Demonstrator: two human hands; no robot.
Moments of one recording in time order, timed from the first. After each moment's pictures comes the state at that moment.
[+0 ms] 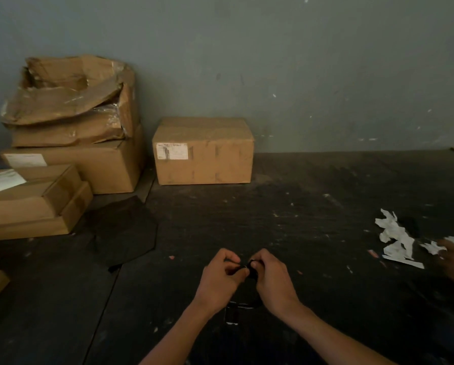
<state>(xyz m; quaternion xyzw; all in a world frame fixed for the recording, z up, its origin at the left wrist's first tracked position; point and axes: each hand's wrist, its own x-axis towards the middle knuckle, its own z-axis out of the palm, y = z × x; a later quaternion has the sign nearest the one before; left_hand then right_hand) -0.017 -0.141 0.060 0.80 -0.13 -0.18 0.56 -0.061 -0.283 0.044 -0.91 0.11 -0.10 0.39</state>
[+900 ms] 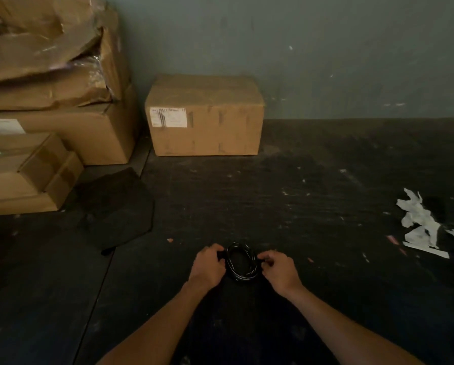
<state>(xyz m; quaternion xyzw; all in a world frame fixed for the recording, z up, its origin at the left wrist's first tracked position) 0.078 -0.148 -0.050 0.93 -0.10 -0.17 0.31 0.000 -0.325 -0.038 -0.88 0.24 0.08 0.40</state>
